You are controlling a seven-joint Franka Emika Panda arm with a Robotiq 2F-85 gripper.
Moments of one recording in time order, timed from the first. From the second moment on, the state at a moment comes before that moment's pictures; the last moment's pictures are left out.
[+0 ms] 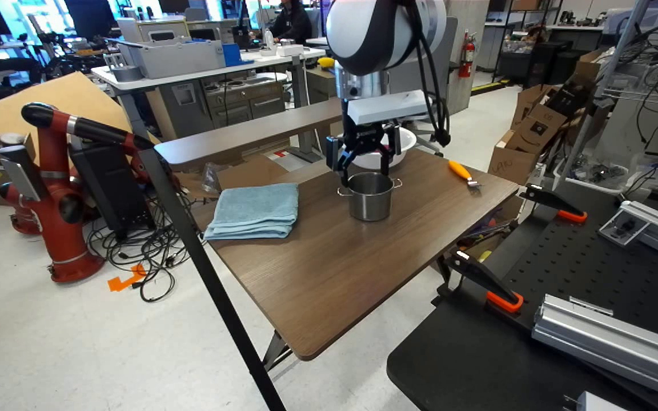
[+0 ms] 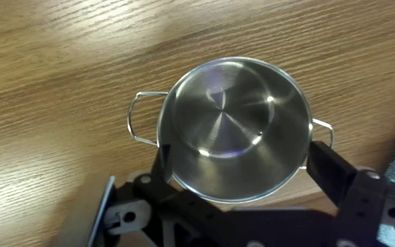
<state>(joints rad) 0.17 0.65 -0.04 -1.91 0.05 2.49 0.35</state>
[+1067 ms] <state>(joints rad) 0.17 0.61 -0.03 -1.95 0.05 2.49 0.35</state>
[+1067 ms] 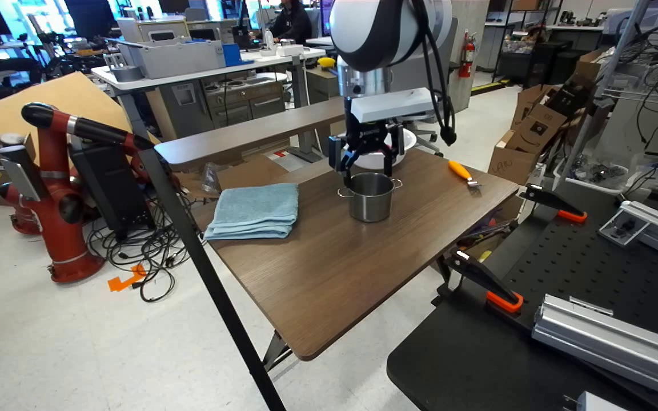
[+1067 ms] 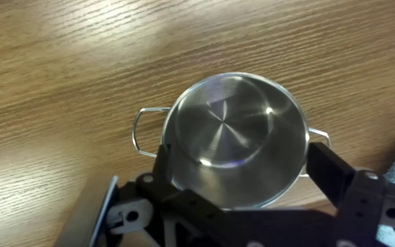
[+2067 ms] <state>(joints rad) 0.16 0.52 -0.03 -2.19 0.05 2.57 0.35</state>
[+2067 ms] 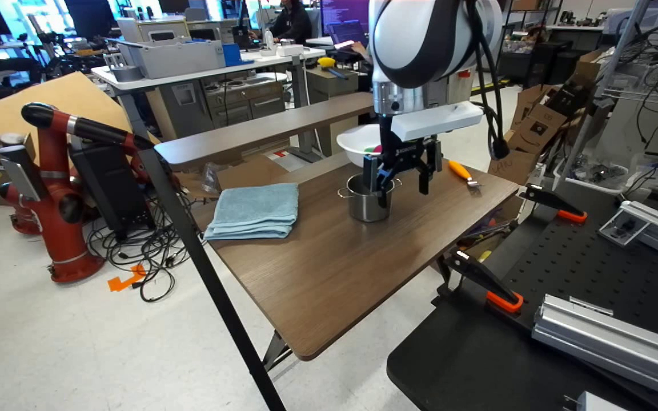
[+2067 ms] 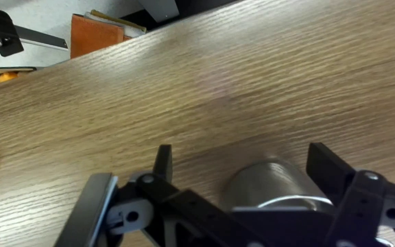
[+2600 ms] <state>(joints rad) 0.16 0.61 -0.03 -2.07 0.05 2.59 0.35</state>
